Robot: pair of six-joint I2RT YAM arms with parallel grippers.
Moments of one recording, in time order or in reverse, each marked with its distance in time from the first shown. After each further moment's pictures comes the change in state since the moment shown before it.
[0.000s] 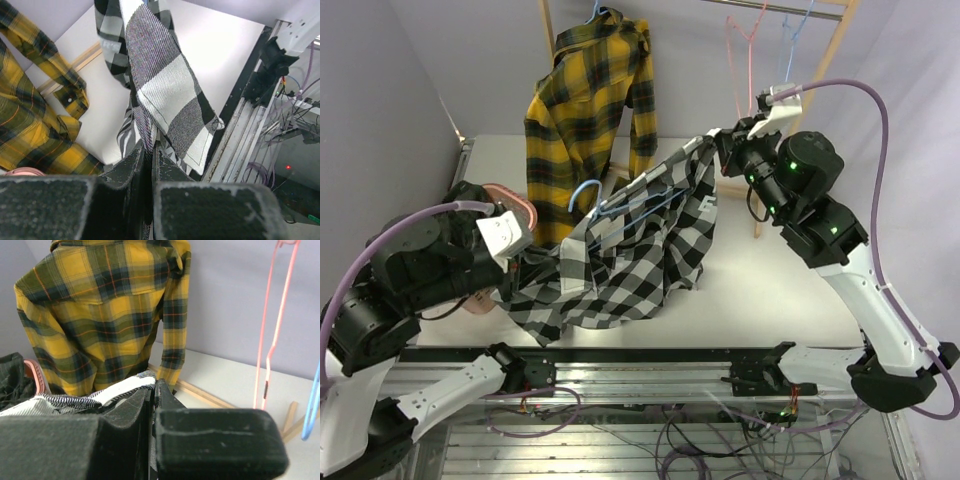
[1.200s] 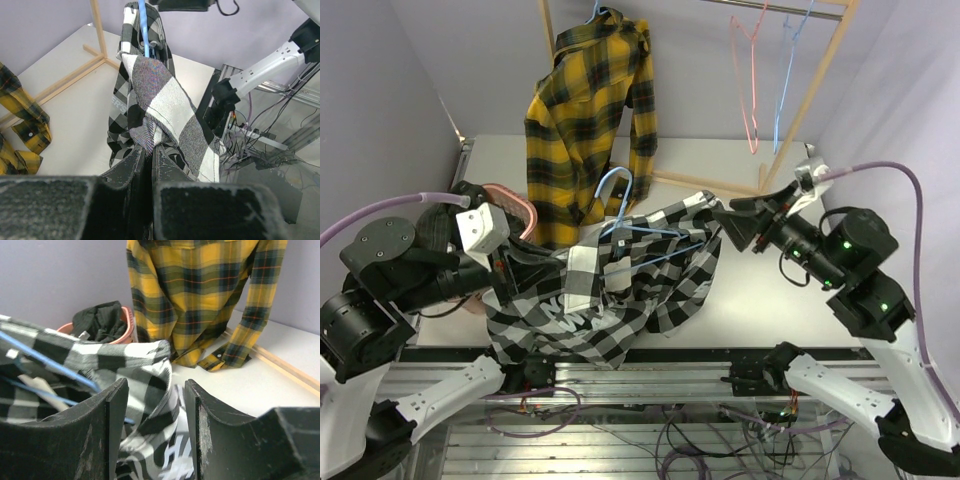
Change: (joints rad) left arm 0.002 -0.018 0.002 0.157 0.163 -0.180; right arm -0.029 -0.402 -0.366 -0.050 -0.417 0.170
